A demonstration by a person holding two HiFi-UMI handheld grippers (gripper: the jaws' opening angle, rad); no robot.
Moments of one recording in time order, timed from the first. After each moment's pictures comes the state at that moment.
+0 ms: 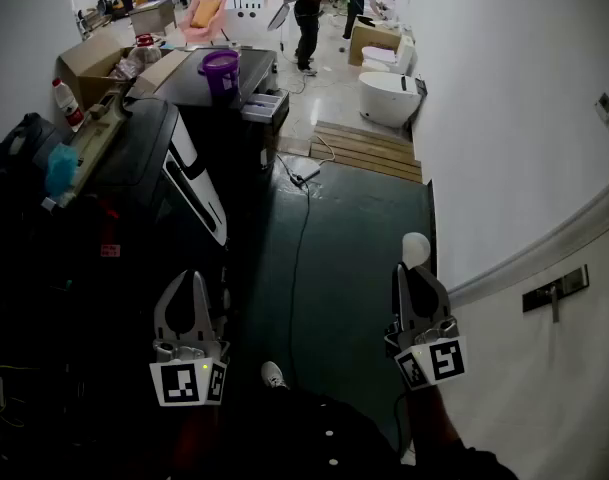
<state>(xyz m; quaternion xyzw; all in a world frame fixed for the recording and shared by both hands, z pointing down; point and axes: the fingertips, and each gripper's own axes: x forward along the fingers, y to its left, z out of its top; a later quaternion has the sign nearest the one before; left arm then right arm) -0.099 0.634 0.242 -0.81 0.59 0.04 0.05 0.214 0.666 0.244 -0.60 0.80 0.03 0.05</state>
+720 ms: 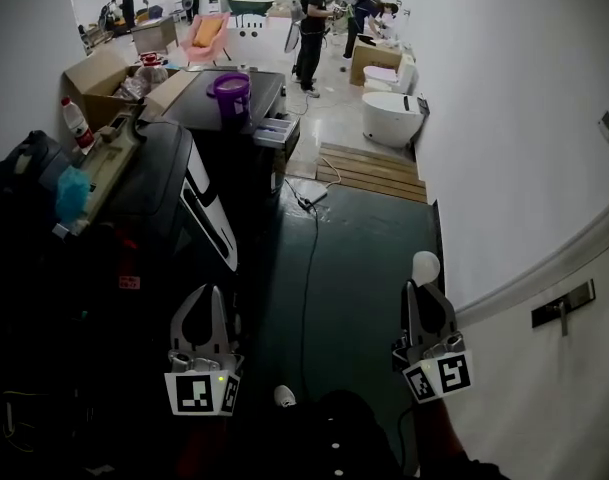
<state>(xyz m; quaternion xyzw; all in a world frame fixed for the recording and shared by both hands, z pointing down) -0.127 0.592 0.242 -0.82 0.56 0.05 0.05 0.181 0.636 0.243 -0.61 0.79 0.04 0.05</state>
